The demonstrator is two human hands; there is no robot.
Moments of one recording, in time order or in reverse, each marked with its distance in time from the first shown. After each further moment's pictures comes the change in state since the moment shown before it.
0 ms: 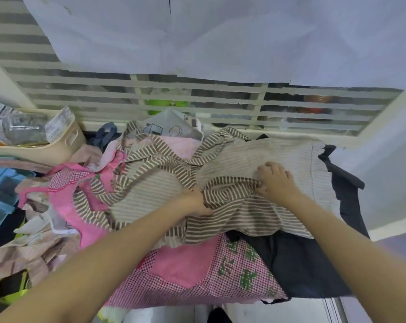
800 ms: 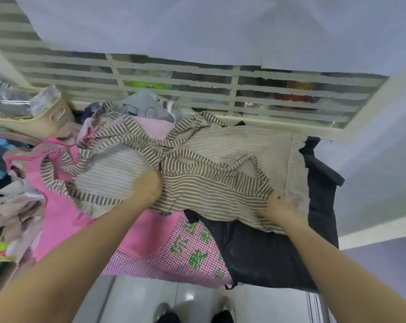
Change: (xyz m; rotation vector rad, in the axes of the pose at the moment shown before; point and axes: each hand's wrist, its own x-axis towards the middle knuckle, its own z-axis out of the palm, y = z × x) left_hand 0.001 0.021 0.040 -0.119 0.540 -0.352; right_hand -0.038 0.109 0.080 0.264 -0.422 0.388
